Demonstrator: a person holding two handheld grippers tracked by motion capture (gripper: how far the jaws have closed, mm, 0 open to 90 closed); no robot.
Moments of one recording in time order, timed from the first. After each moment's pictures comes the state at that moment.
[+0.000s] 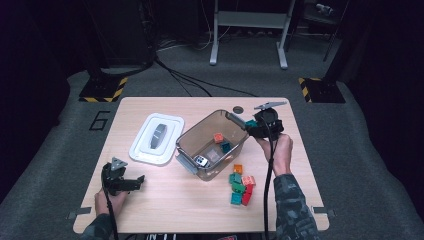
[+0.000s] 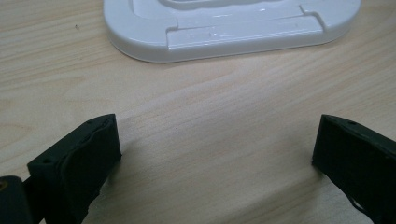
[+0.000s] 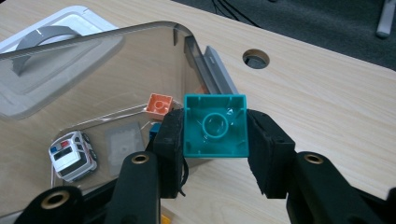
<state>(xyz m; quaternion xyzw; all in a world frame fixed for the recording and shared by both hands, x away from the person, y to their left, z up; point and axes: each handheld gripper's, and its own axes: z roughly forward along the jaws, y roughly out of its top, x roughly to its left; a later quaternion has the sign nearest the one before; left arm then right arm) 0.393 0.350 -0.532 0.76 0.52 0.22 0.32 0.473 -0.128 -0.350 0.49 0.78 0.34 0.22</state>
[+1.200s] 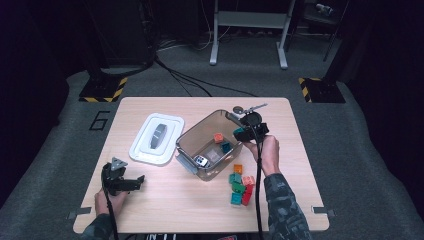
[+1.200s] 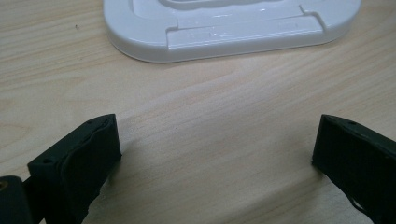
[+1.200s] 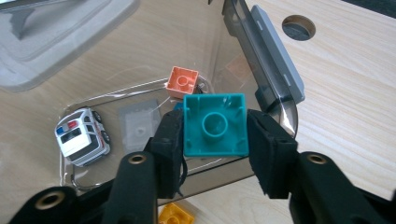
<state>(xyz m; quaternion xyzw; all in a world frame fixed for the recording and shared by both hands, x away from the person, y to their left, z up) 0.393 0.349 -0.532 0.76 0.52 0.22 0.32 0.490 -0.100 -0.380 0.48 0.81 0.29 0.17</state>
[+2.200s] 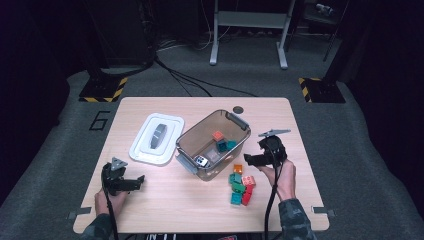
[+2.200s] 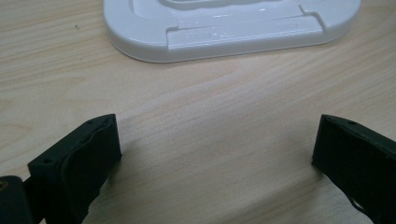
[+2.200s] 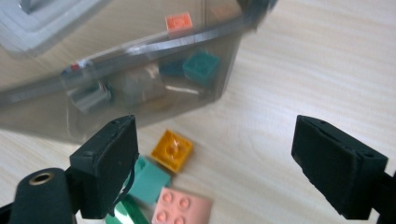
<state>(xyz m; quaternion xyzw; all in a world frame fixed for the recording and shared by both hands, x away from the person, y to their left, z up) 0.393 0.350 -0.532 0.76 0.52 0.22 0.32 0.424 -0.151 -0.411 0.50 0.79 0.32 0.16</state>
